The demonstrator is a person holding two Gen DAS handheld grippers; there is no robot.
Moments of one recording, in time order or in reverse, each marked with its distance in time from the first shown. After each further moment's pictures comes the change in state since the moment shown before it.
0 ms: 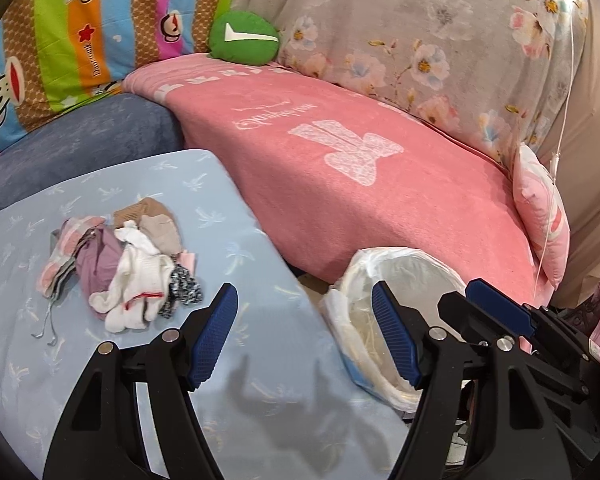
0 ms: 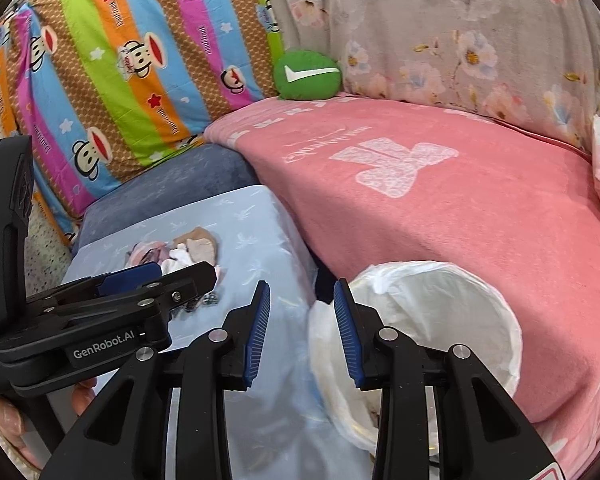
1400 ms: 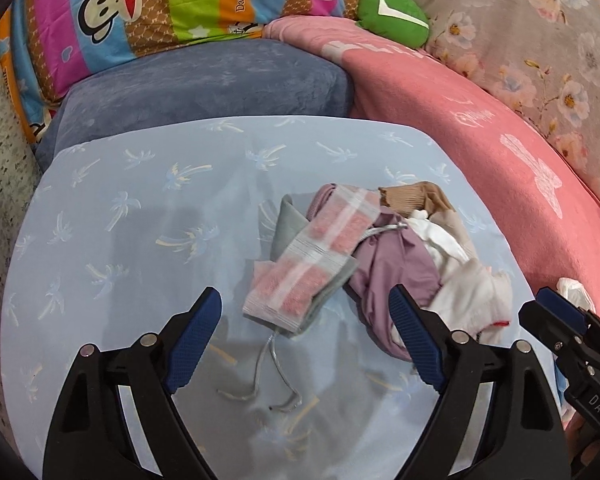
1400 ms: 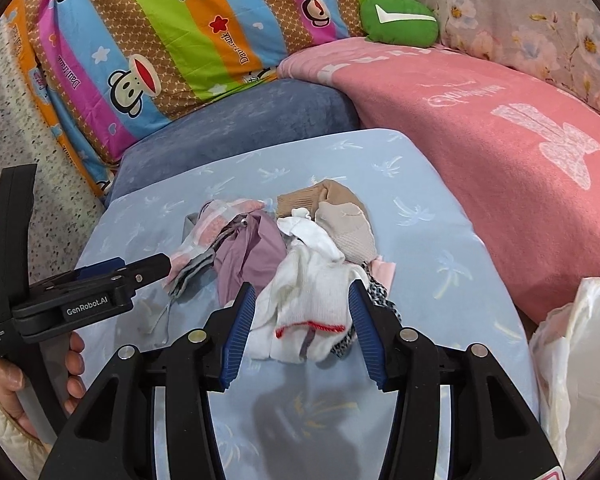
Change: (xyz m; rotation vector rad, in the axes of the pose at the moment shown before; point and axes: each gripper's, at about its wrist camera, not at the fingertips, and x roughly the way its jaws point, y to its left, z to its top) left arm 0.021 0.263 -0.007 -0.209 0.094 0.243; right arm 0.179 0.179 0.002 -0.083 0.189 0.152
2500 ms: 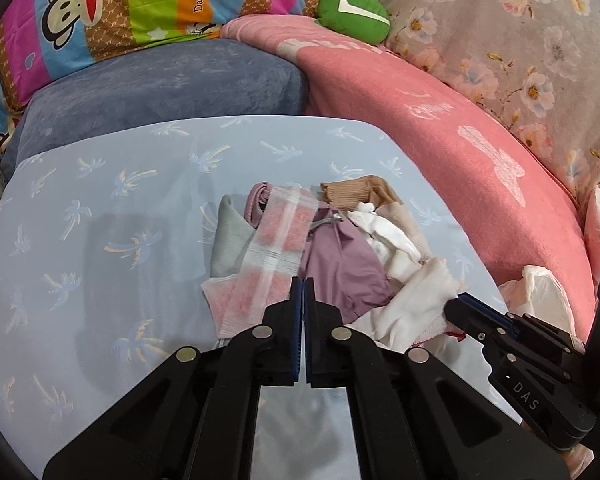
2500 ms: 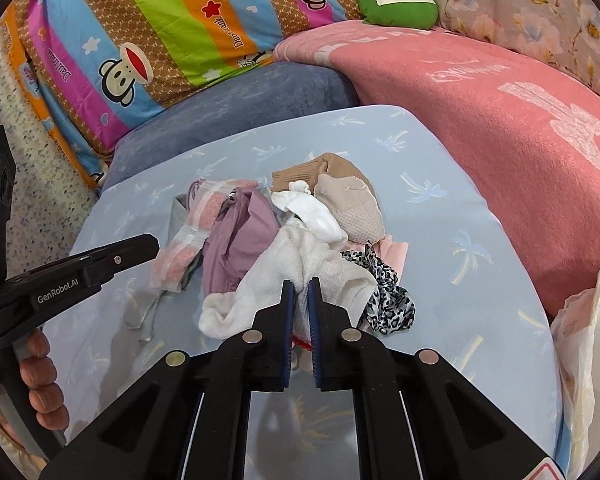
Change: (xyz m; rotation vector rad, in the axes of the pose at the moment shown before) left arm -0.007 -0.024 -0.002 0.061 0.000 -0.135; right arm 0.013 -0.006 -0.013 0.019 0.032 0.010
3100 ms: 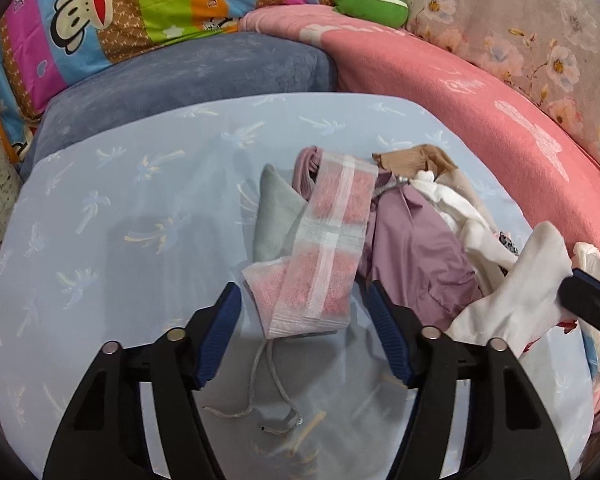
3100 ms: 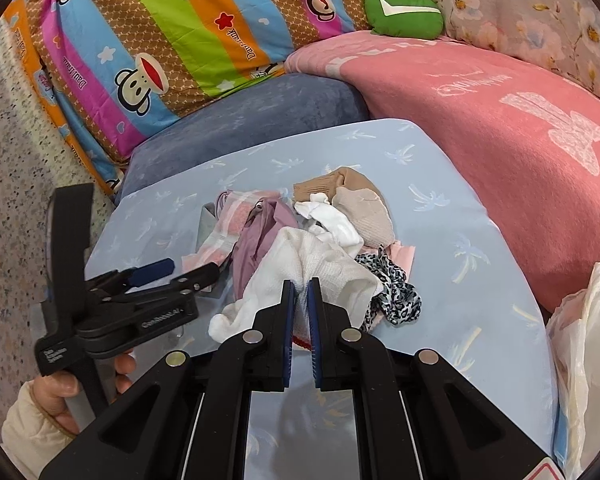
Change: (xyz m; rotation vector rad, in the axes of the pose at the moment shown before) left arm 0.036 0.018 -0.016 0.048 0.025 0.126; right arm -0.021 0.011 -0.001 -0.006 -0.019 0.039
